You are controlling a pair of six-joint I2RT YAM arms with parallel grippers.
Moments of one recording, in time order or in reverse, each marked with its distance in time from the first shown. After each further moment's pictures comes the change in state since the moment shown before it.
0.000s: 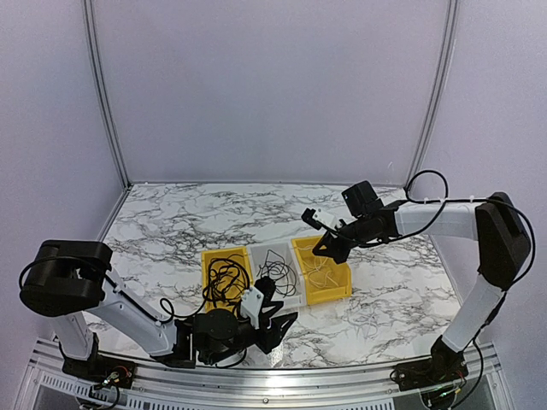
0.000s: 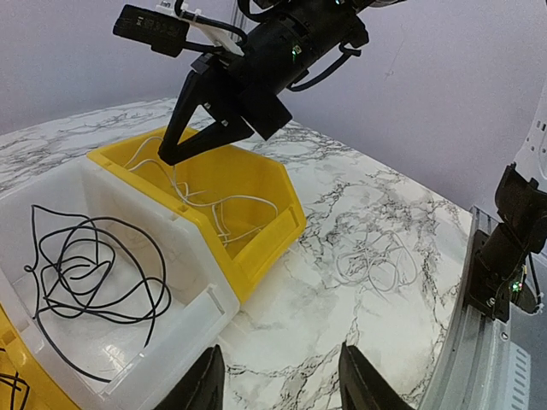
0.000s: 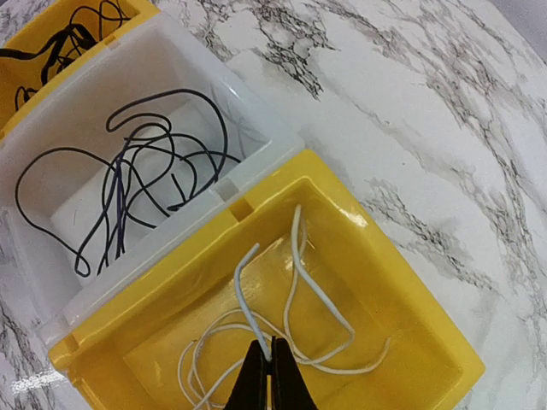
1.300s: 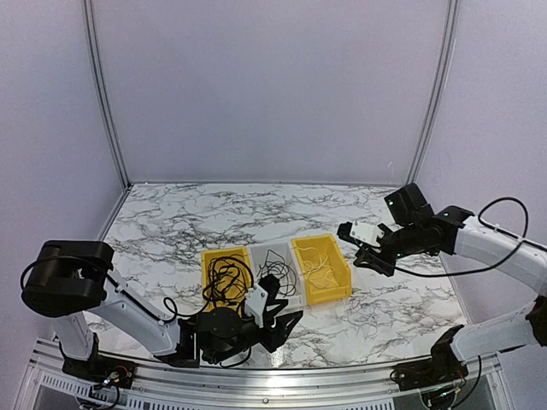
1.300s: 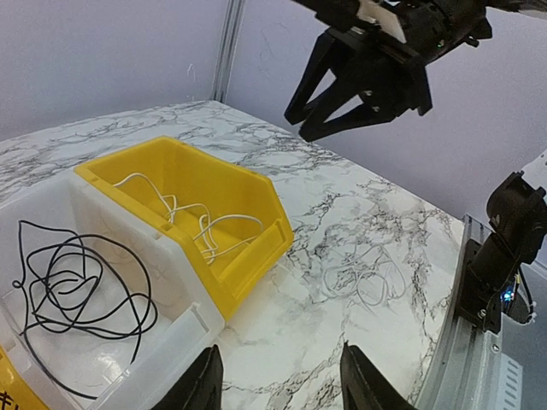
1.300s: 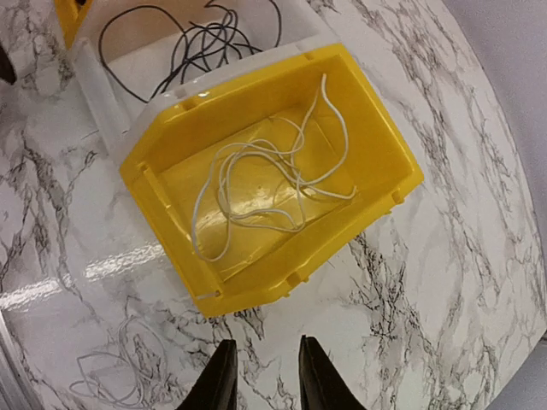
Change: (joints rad) left arm 0.000 0.008 0.027 0.005 0.008 0.006; right arm 0.016 -0.477 -0.167 -0.337 0.248 -0.222
